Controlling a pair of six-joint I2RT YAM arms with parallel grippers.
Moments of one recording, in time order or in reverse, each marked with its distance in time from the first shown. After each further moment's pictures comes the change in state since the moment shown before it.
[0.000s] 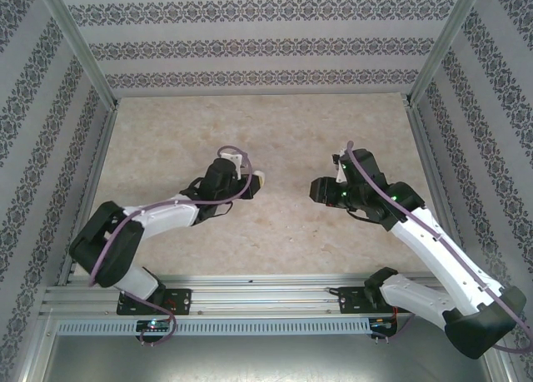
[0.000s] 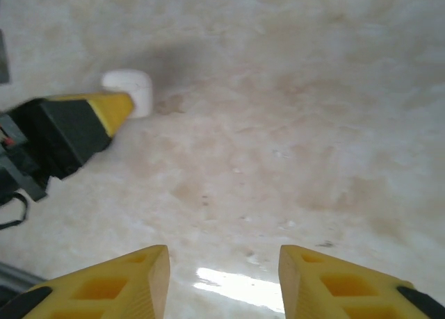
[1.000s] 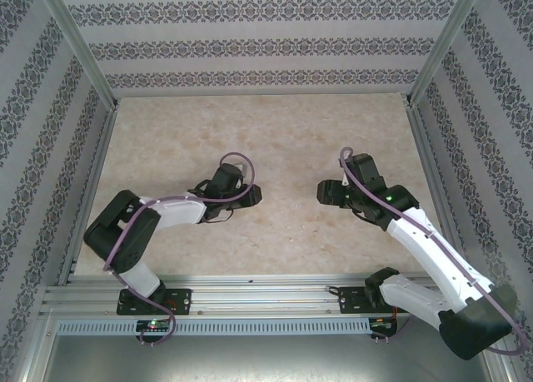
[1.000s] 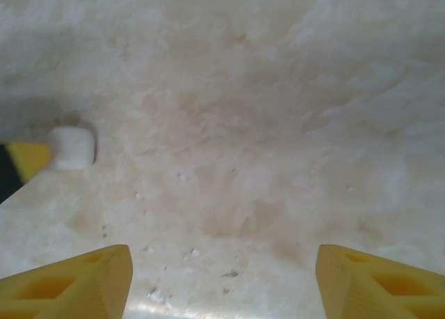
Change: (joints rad) left arm 0.015 0.043 -0.014 -0.129 0.005 -0.056; right arm -0.085 0.002 -0.111 0.081 0.149 -0.148
